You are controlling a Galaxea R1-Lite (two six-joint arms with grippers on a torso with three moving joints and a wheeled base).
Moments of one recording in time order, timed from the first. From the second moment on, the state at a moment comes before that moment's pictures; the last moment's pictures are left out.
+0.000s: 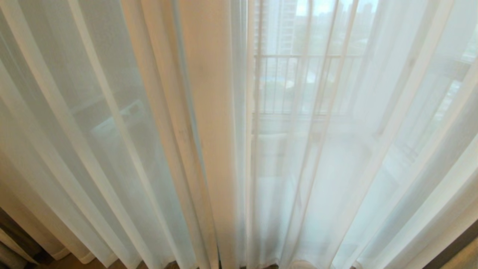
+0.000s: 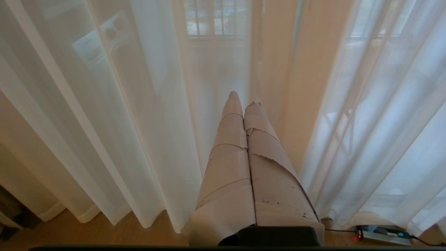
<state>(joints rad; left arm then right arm) 0.00 0.00 0.00 0.00 -0.01 0.03 0.00 0.00 0.00 0.01 0.07 -0.12</state>
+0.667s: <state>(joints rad) 0.00 0.00 0.00 0.00 -0.01 0.03 0.00 0.00 0.00 0.01 0.07 -0.13</state>
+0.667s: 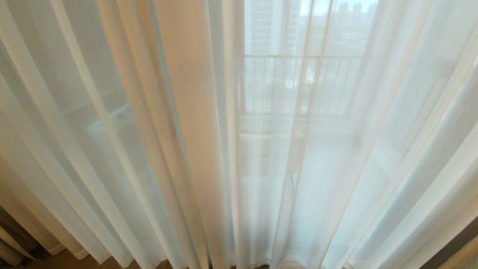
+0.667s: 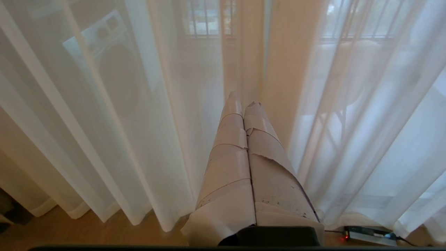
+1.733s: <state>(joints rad) 0.00 0.00 0.00 0.00 -0.01 0.02 0.00 0.00 0.00 0.01 0.06 -0.10</state>
